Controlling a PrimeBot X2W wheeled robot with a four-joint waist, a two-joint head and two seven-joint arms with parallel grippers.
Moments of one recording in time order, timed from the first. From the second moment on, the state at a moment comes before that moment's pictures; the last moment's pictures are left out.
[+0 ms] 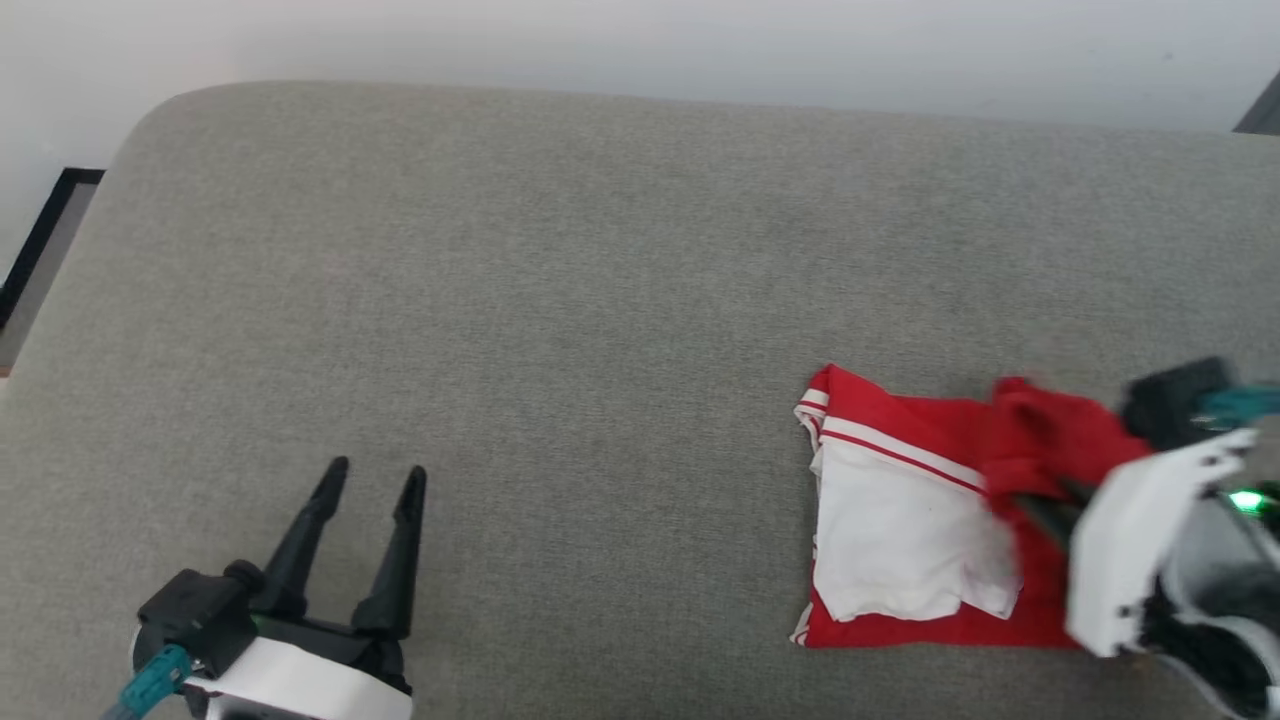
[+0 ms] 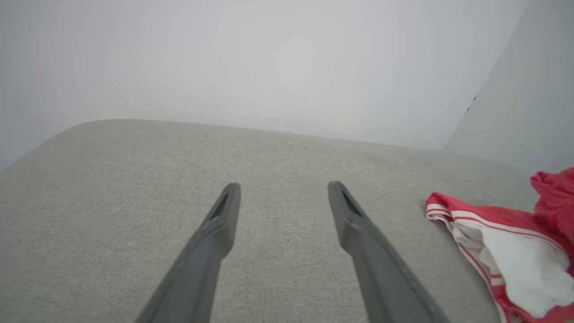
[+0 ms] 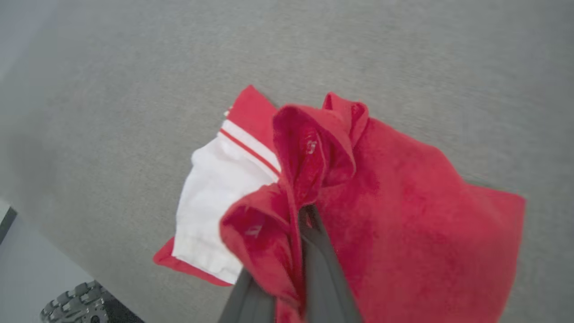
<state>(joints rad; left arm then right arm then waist) 0.00 0.30 -0.20 0.04 -0.47 -0.13 -0.26 -0.11 -0.36 0.03 -0.23 0.57 0.13 0.88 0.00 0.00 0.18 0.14</state>
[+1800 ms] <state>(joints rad) -0.01 0.30 -0.26 0.18 -0.60 -0.13 -0.26 -0.29 -0.40 0.08 0.34 0.50 0.13 0.00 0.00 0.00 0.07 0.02</state>
